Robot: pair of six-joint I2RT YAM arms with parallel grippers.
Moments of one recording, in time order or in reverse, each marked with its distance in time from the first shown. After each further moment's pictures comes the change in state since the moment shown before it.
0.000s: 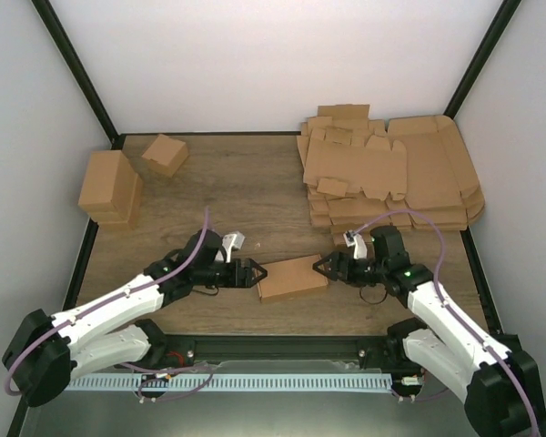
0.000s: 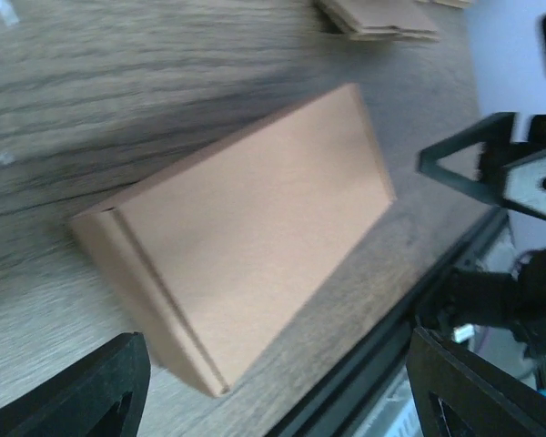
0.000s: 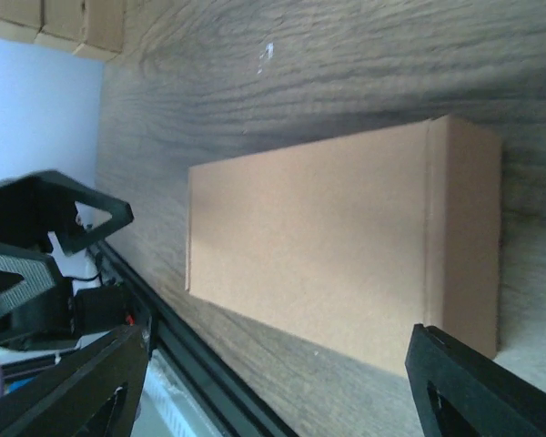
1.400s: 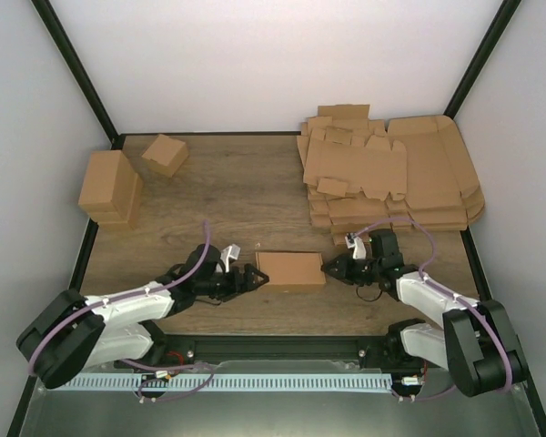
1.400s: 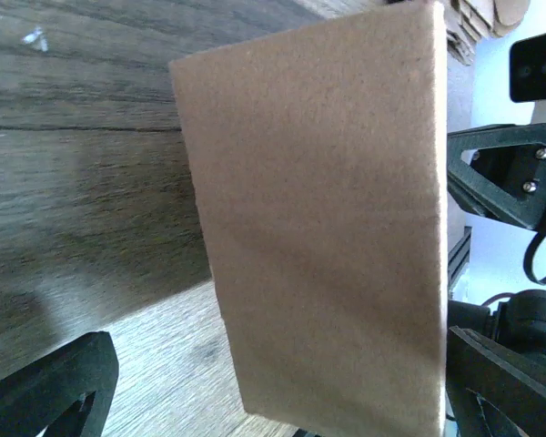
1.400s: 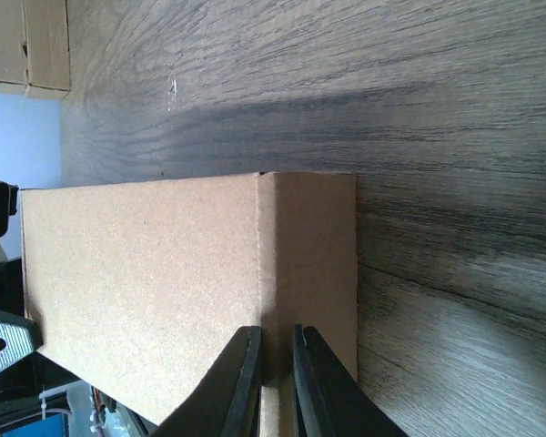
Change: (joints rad) left arm 0.035 0.134 -0.261 0.424 0.050 -0.269; right arm -0.087 0.304 -0.103 0.343 0.005 0.002
